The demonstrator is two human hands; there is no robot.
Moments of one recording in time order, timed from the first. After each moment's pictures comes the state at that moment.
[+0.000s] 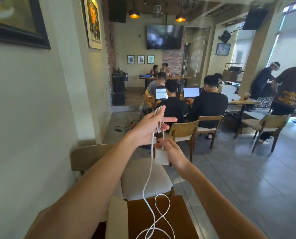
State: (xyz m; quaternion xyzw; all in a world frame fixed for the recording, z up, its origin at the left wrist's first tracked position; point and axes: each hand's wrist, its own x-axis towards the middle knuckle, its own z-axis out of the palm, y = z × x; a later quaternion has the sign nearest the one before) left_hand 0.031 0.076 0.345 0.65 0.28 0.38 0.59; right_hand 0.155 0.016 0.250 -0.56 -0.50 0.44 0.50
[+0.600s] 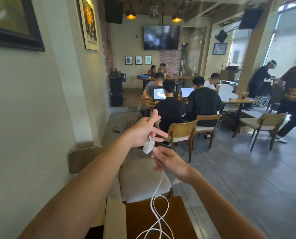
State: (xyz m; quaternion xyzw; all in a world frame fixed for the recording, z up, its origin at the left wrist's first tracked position) left_hand 0.035 0.092 0.340 0.64 0.37 0.31 0.59; right_hand 0.162 -0.012 0.260 -0.47 -0.64 0.44 0.42
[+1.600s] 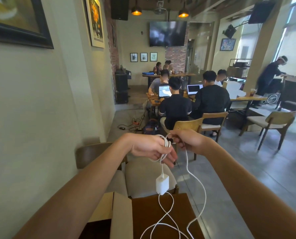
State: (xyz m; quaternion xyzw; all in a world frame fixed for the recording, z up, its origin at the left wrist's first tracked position) left_hand -0.002 0.045 0.337 0.77 0.27 -0.03 0.58; right_hand 0.195 0.028 0.317 -0.60 -0.51 0.49 0.38
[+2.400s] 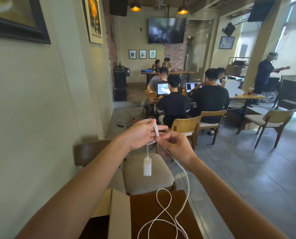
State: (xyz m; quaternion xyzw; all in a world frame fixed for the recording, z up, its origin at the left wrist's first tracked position) left_hand -0.005 0.061 0.327 0.53 0.30 0.32 0.72; right_hand 0.158 -0.002 0.270 -0.51 -0.59 0.33 0.53
